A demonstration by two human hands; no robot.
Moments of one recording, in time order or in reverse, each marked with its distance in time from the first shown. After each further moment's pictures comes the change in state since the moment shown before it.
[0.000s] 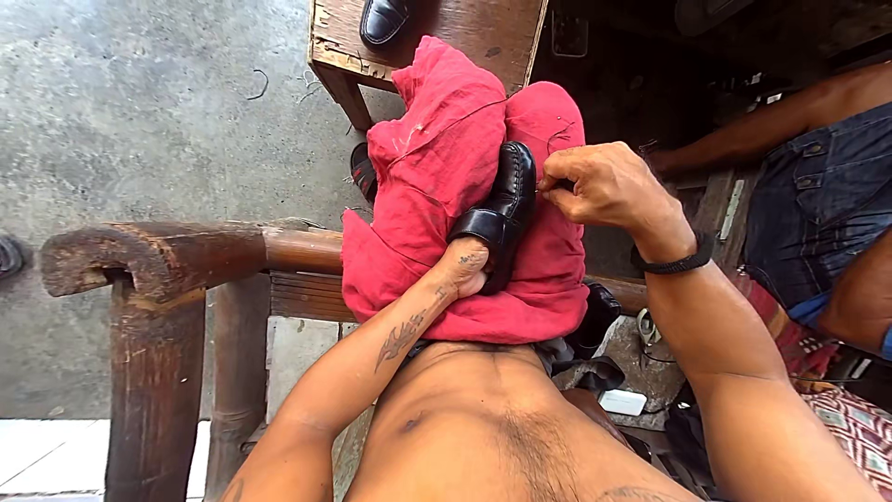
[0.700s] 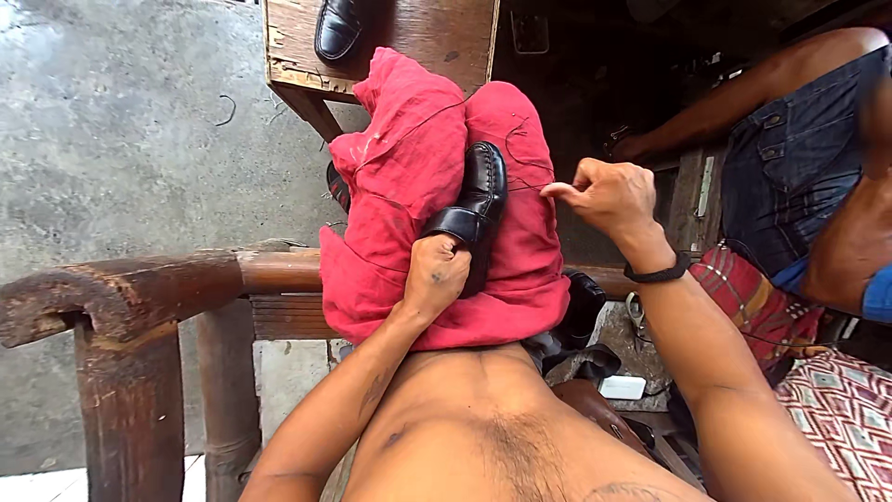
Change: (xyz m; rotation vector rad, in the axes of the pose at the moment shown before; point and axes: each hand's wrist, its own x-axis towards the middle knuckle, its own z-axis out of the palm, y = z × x) left_hand -0.011 0.006 -0.004 1.141 0.184 0.645; right_hand -0.074 0.025 0.022 -0.147 0.150 0.681
